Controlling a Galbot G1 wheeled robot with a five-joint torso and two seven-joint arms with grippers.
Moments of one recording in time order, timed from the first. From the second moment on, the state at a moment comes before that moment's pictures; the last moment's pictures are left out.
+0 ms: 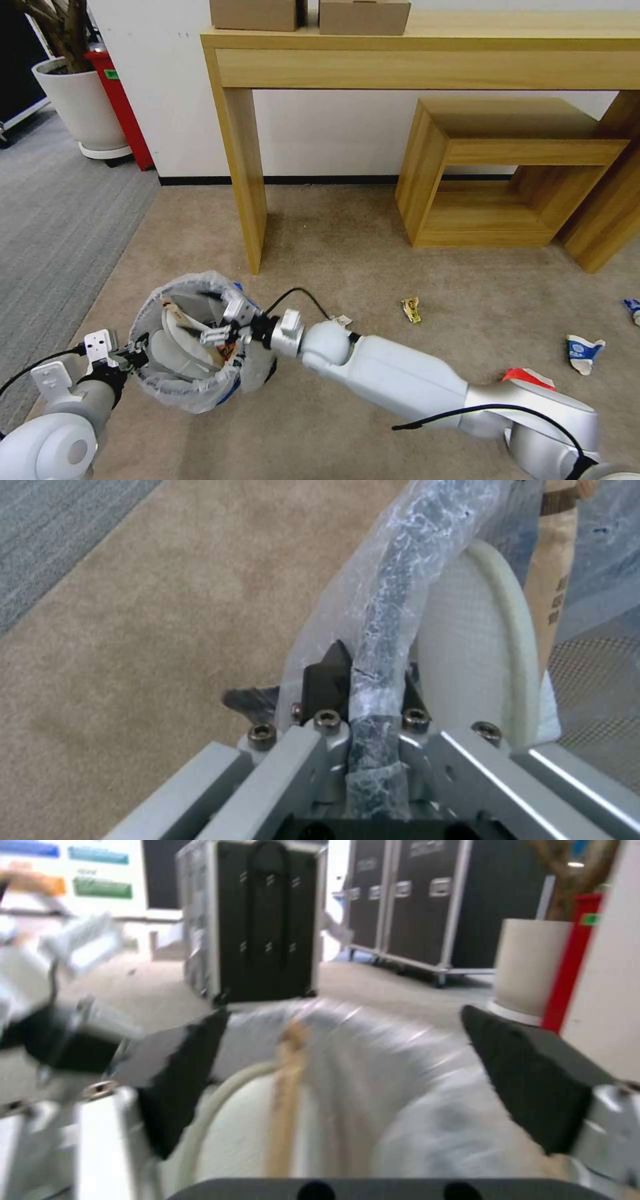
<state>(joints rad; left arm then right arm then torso) 1.58 -1.24 -0.91 -2.19 -0.76 0.67 -0.23 -0.40 1.25 -0.69 1.45 0.66 0.28 -0.22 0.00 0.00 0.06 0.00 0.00</state>
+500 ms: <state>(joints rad) 1.58 -1.23 -0.90 -2.18 -0.73 0.67 -0.22 -0.64 1.00 -0.20 1.77 0.83 0.20 -0.12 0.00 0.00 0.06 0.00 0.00</state>
